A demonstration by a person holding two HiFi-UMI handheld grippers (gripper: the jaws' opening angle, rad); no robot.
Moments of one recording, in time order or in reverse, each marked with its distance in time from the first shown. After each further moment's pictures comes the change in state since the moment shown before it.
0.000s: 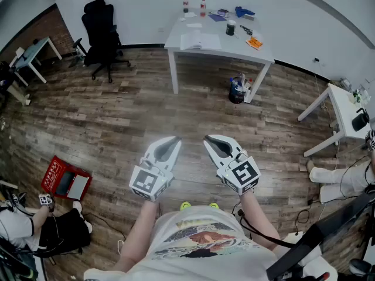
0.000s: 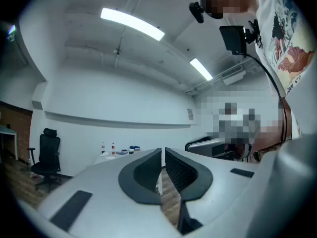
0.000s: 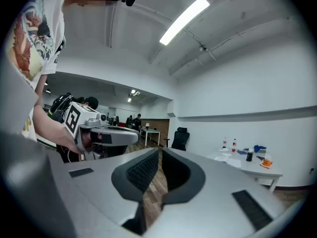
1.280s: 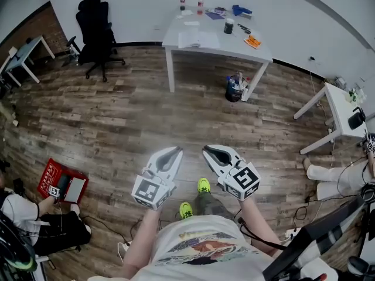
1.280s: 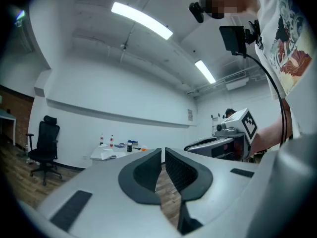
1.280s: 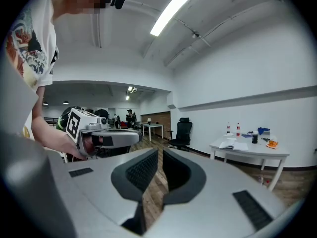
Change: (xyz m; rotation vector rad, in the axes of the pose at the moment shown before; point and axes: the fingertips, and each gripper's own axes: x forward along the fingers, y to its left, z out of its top) left arm -0.025 0.022 -0.033 -0.082 0.025 -0.028; right arm 0.030 0.030 -0.032 0.127 0.084 0.031
